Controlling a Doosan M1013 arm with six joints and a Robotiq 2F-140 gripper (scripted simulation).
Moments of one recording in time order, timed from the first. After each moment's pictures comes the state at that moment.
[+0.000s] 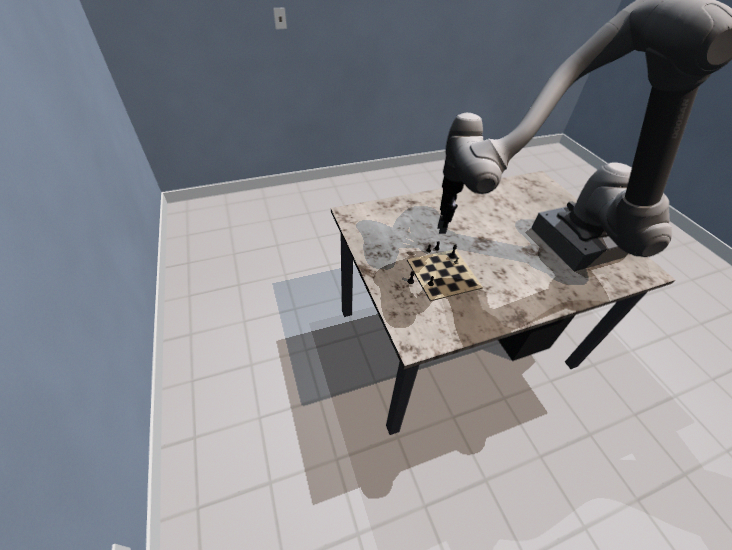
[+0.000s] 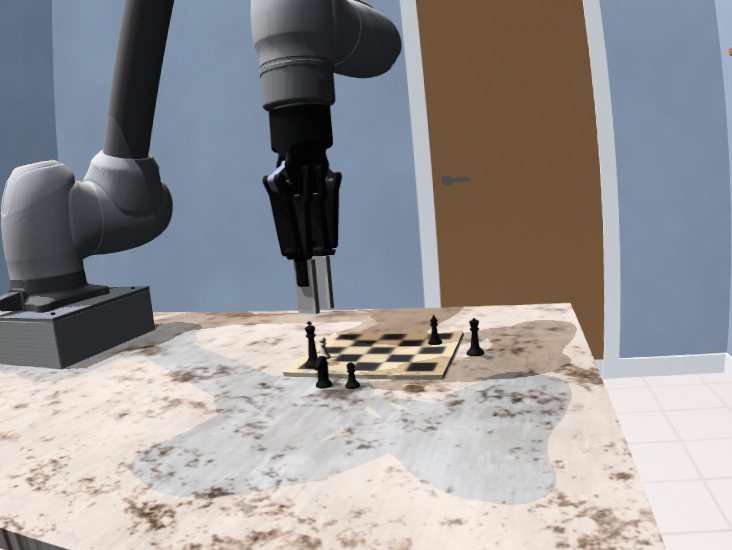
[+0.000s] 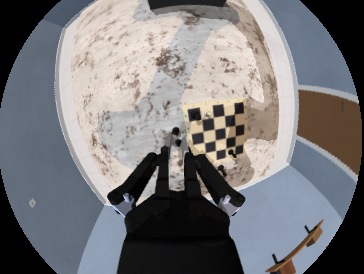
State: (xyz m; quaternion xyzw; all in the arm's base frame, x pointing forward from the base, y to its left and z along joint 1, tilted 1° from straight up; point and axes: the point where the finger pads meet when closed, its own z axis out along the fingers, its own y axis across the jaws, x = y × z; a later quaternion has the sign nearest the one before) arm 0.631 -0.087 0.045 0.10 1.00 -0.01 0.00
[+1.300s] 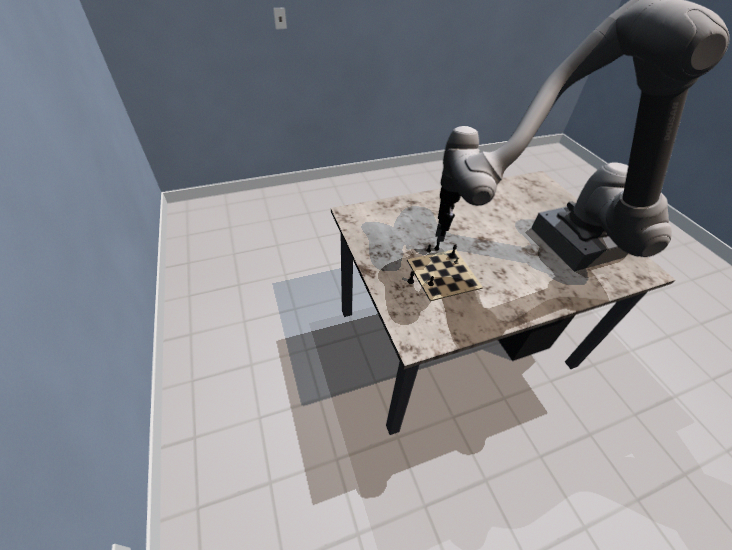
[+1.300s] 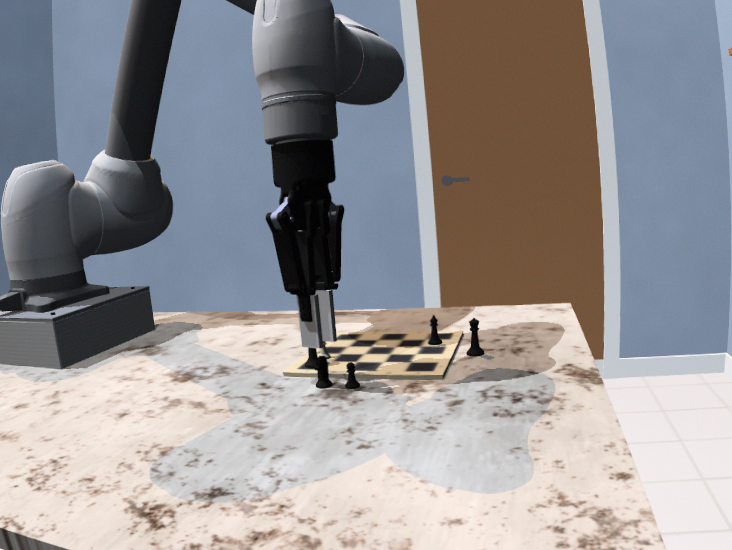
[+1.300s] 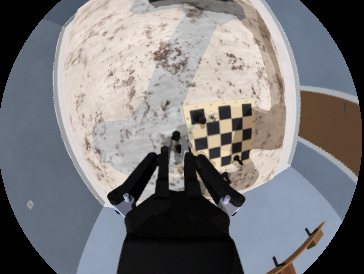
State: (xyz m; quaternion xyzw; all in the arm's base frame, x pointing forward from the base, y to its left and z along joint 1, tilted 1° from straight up) arm 0.631 -0.088 0.003 0.10 1.00 -0.01 0.00
